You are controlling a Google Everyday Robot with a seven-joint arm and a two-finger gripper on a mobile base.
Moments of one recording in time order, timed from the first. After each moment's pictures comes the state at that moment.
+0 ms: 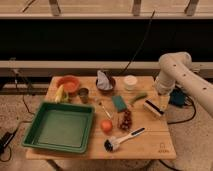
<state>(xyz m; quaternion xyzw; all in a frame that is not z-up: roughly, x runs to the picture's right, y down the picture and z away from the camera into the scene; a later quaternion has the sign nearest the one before) 0.296 0.070 0.793 -0.34 -0.04 -0.07 0.94</state>
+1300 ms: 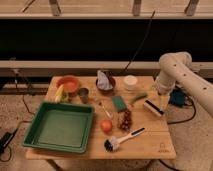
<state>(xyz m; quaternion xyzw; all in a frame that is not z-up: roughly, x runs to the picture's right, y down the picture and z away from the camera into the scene) 0.294 0.072 0.799 -0.34 -0.06 -0.06 0.94</state>
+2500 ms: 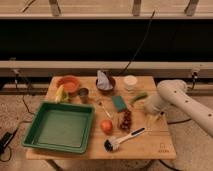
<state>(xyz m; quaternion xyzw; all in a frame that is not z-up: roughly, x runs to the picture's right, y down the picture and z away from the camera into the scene) 0.218 0.163 0.817 -0.29 -0.18 -0.07 0.94</state>
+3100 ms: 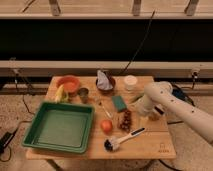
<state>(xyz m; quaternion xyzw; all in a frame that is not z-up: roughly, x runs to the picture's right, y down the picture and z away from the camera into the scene) 0.174 0.180 0.851 -0.32 -0.20 -0.11 0.92</state>
